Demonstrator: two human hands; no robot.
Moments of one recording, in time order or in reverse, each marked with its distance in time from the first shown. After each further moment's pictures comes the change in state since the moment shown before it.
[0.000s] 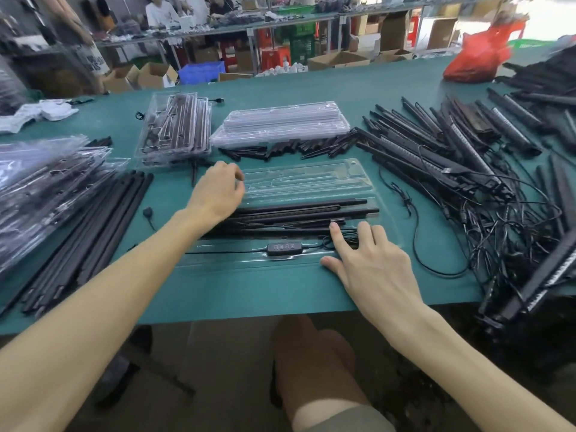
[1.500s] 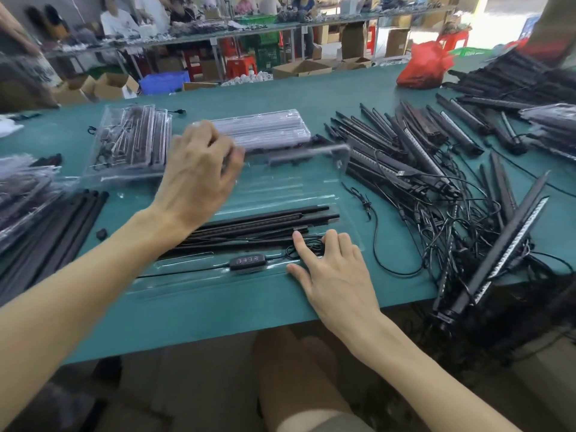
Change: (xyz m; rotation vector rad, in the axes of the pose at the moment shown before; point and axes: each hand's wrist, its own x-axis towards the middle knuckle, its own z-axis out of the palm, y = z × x) left_hand -0.020 0.082 -0.051 0.020 0.387 0.459; right_hand -0.004 0.000 0.016 0.241 0.019 0.093
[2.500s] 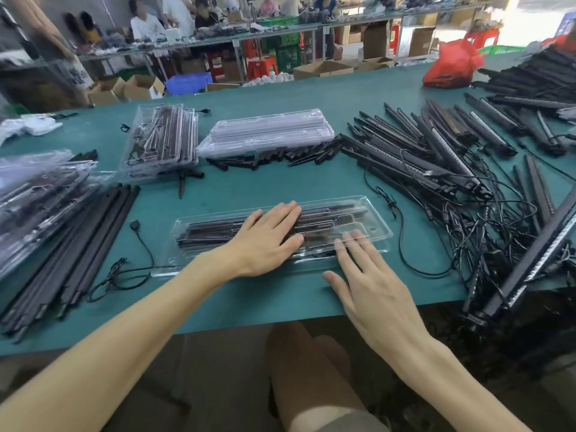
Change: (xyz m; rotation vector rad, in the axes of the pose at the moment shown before) left_hand -0.070 0.011 0.067 -0.091 -0.813 -0.056; right_hand -0.025 0.007 -0.011 0.162 0.000 -0.064
